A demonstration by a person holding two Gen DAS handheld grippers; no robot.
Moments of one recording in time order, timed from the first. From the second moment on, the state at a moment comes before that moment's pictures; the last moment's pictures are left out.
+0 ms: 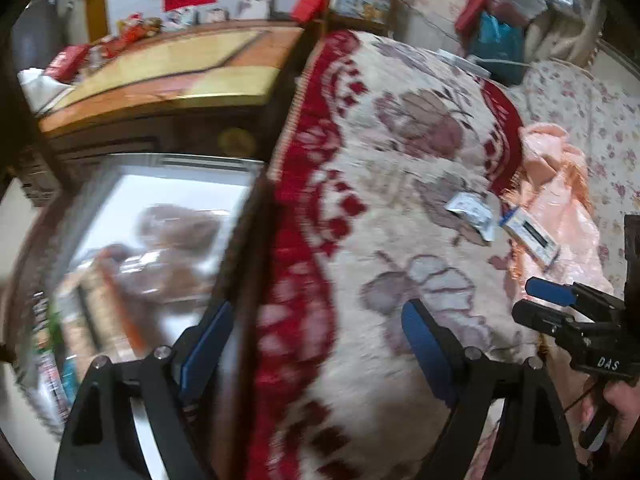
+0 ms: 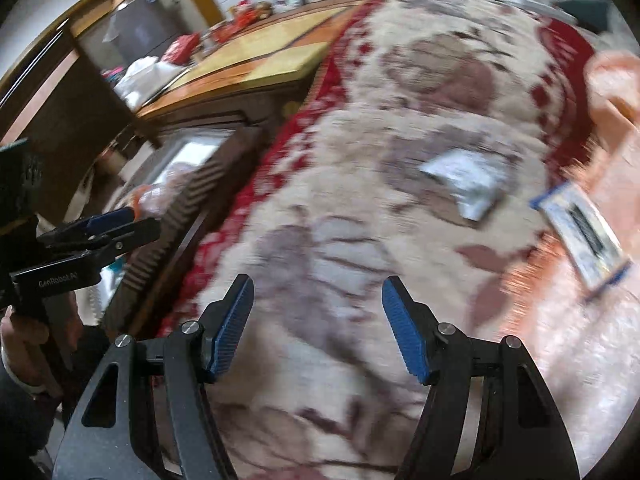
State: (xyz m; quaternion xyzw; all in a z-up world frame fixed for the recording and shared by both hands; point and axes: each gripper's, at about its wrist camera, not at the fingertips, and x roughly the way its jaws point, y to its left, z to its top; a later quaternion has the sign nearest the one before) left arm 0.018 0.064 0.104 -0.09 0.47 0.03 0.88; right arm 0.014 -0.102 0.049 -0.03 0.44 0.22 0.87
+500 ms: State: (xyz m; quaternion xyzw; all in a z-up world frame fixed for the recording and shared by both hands) left arm 0.137 -0.043 0.073 -0.13 0.52 -0.07 0.84; right arm 0.042 -0.195 0.055 0.01 0.45 0.15 0.88
